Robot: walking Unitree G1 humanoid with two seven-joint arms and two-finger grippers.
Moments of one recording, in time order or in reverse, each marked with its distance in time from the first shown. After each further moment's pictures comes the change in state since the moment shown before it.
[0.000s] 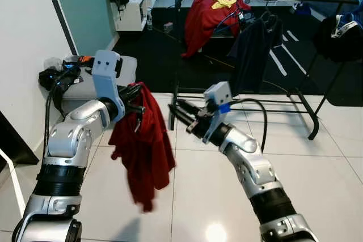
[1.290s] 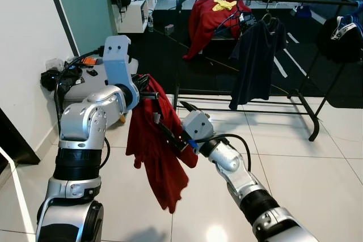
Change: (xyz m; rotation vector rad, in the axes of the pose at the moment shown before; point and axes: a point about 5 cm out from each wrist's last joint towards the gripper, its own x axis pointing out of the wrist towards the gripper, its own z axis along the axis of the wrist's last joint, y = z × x) left arm 0.003 -0.039 0.028 -0.092 0.036 -0.091; right arm 0.010 0.005 -0.031 -0.284 -0.047 -0.177
